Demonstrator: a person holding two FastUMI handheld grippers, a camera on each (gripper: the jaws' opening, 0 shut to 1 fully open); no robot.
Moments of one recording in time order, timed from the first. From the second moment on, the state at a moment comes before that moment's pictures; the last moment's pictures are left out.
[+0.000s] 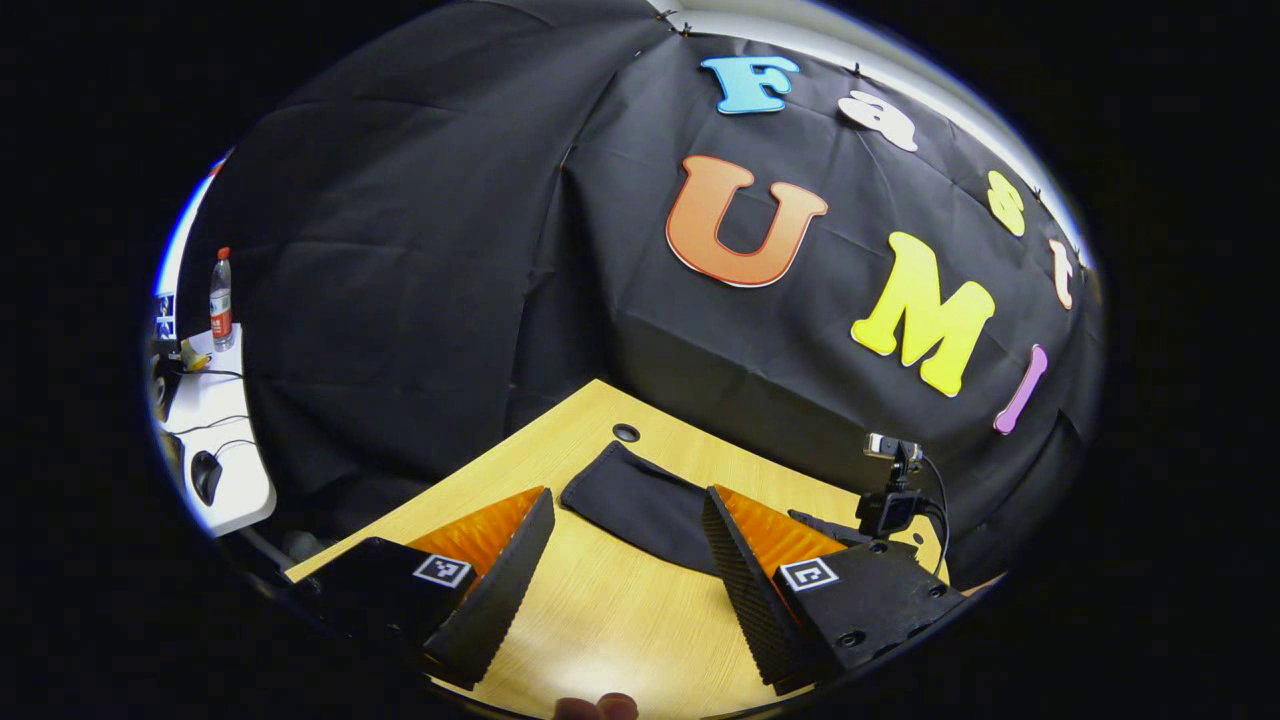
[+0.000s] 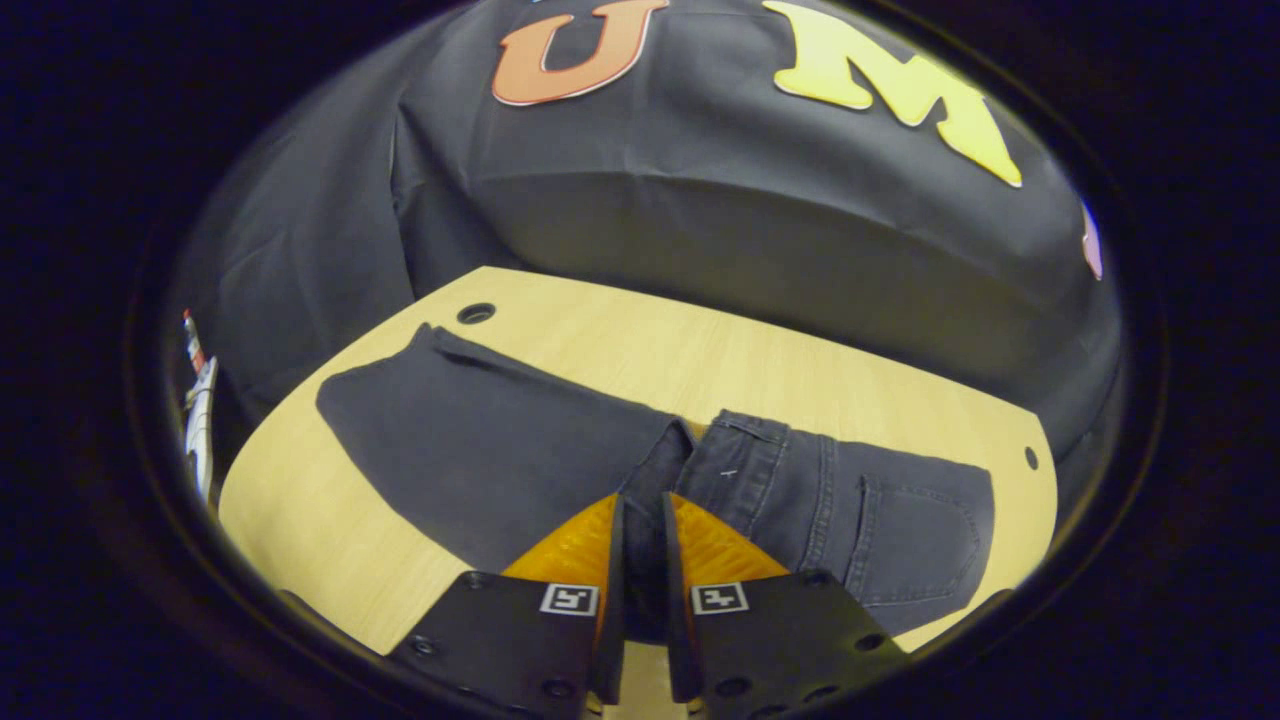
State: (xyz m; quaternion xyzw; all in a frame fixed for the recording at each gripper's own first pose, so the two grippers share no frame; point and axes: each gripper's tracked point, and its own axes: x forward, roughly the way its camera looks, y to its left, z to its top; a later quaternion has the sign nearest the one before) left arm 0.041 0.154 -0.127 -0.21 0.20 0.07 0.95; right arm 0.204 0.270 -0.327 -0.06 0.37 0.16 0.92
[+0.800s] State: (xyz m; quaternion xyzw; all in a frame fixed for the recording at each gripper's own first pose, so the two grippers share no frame) left arm 0.104 0.149 -0.192 -0.33 0.23 0.03 0.91; right arm 0.110 0.218 -0.136 -0.05 0.25 0.24 0.94
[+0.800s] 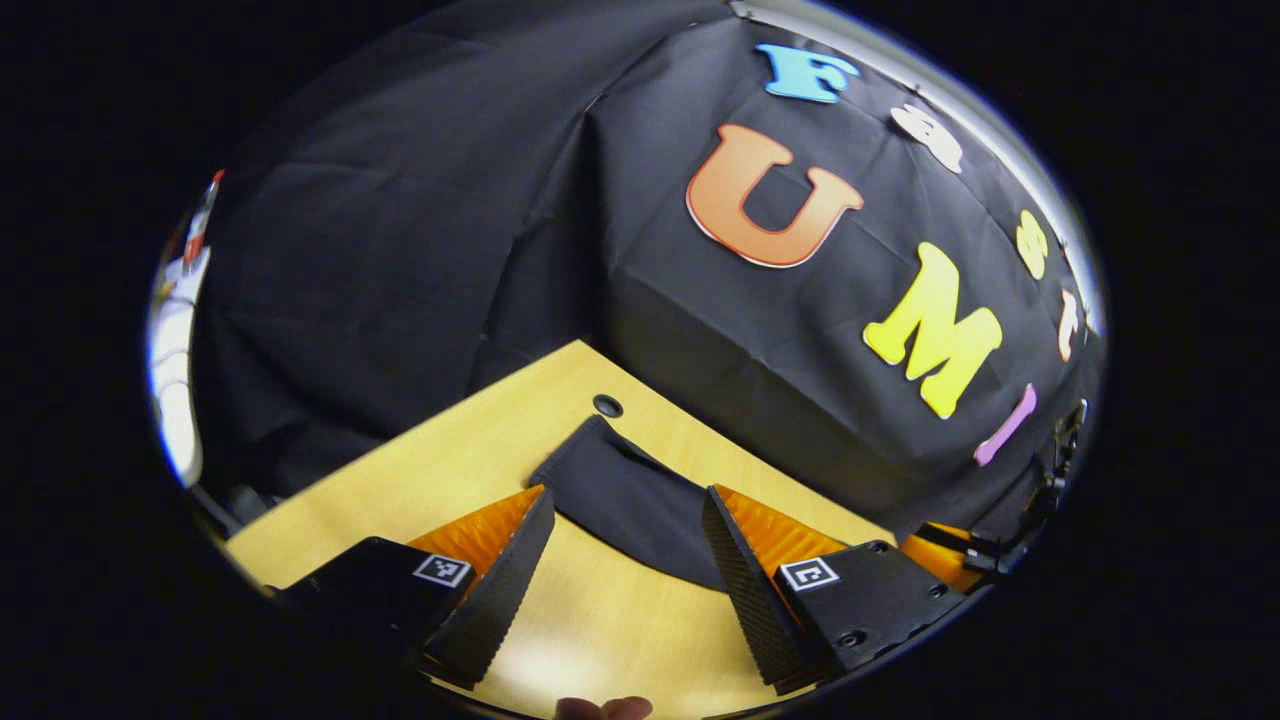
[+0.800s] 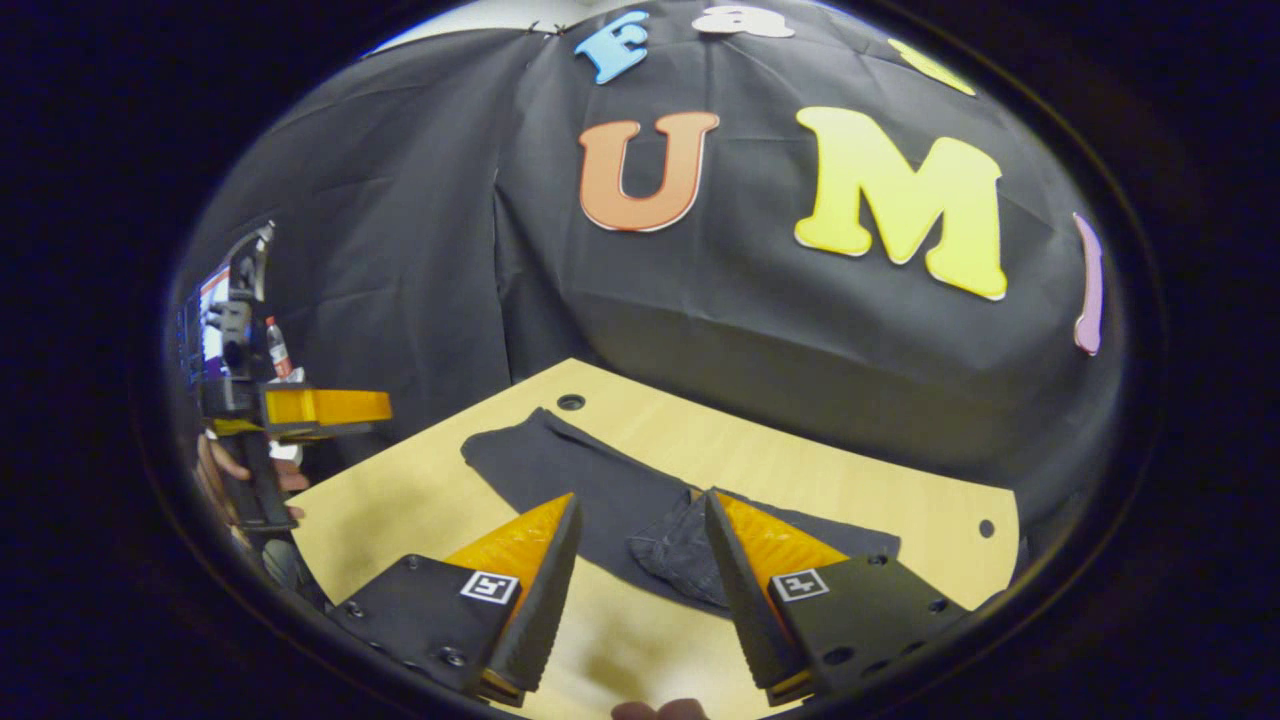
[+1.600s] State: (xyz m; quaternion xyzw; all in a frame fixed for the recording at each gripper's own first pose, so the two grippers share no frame) left arm 0.181 0.141 -0.326 -0.61 0.28 0.11 0.73; right arm 0.064 0.066 -0.096 0.00 0.28 0.09 0.96
